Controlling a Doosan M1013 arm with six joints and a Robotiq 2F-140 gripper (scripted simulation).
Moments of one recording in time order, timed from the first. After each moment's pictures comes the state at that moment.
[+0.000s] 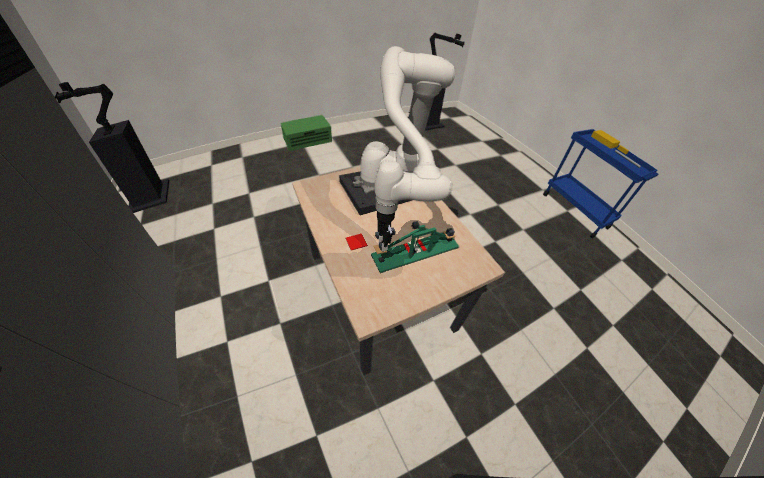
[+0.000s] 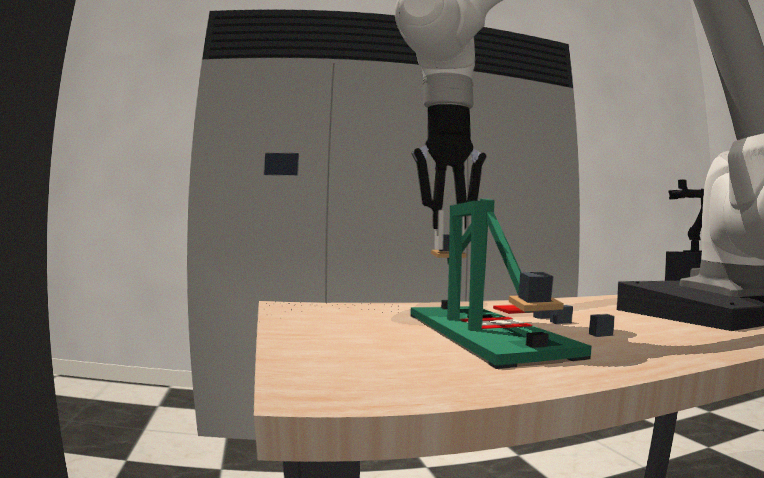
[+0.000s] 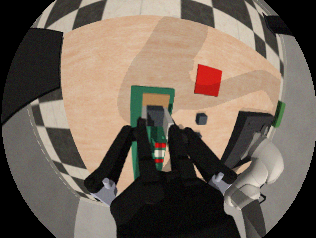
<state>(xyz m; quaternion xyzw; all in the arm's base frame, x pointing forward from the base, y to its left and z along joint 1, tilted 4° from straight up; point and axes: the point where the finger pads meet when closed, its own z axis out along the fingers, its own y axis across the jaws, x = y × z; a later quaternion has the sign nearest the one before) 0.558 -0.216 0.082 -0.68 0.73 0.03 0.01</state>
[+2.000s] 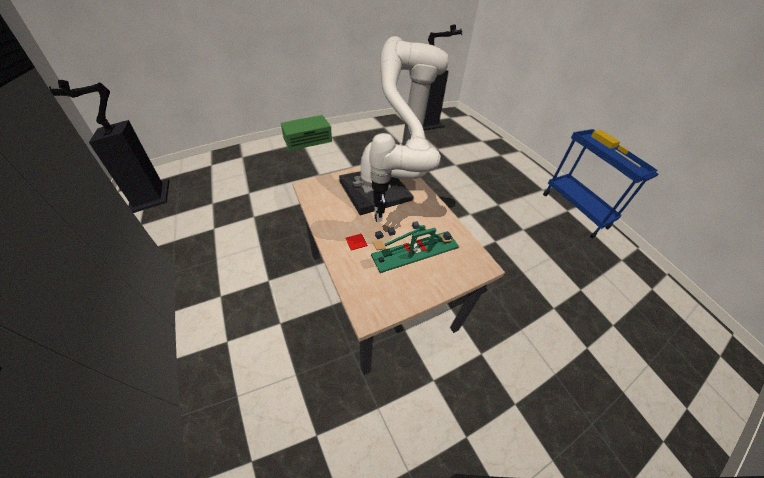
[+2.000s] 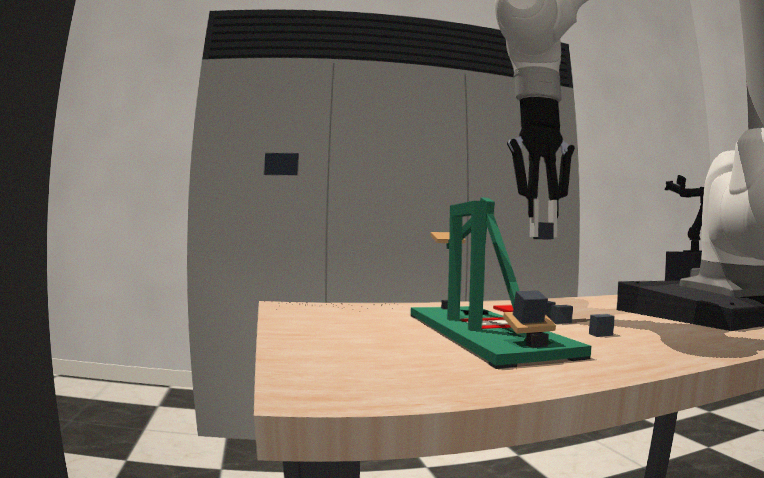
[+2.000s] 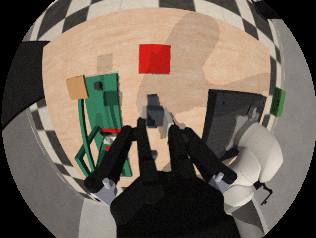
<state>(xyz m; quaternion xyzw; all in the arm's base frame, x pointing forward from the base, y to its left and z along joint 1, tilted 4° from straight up) 0.398 -0.165 0.112 -0.65 0.76 0.03 0.01</state>
